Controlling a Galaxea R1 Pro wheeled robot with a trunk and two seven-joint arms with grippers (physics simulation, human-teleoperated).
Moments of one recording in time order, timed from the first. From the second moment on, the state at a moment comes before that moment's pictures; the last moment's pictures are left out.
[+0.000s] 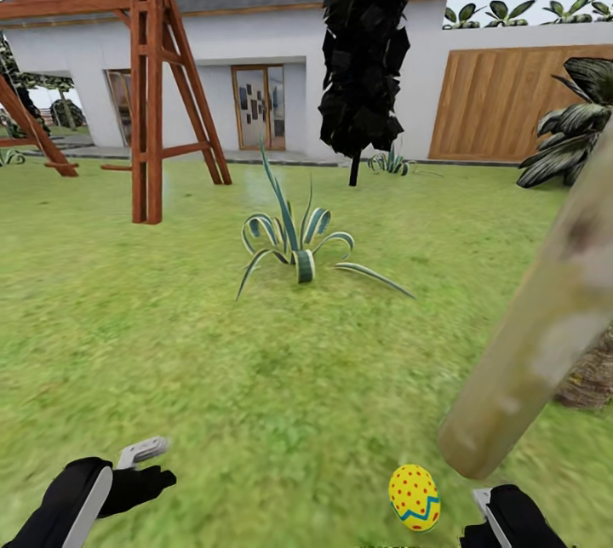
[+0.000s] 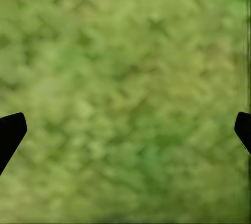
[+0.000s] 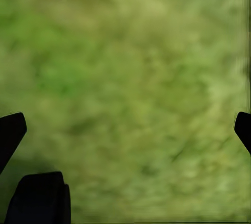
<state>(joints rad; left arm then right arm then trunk) -0.25 0.18 0.15 -1.11 0.29 0.95 -0.03 -0.26 -0.20 0.01 -0.89 0.05 0.95 0.06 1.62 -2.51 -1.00</state>
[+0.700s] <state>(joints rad) -0.25 0.16 0.15 -1.07 0.29 0.95 -0.03 -0.26 -0.20 0.01 -0.89 0.04 0.95 0.06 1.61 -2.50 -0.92</state>
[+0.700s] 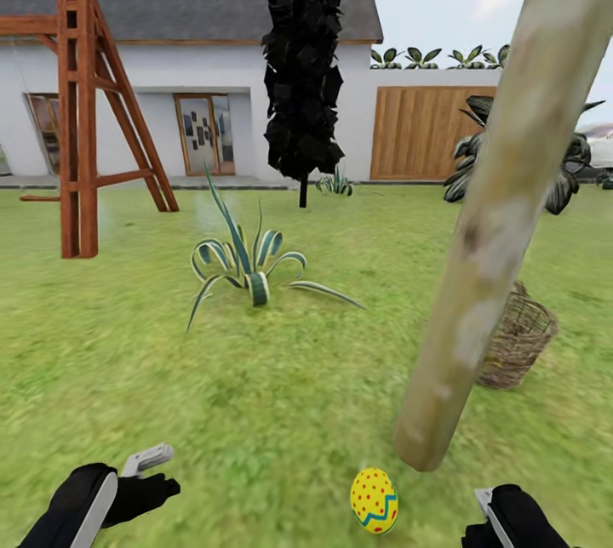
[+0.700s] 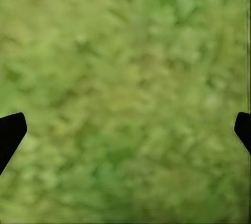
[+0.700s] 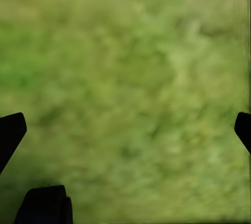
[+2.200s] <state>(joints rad) -0.25 0.15 0.15 -1.05 0.29 0.95 -0.03 -0.26 -0.21 0.01 -0.89 0.04 0.95 0.06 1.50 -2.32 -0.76</state>
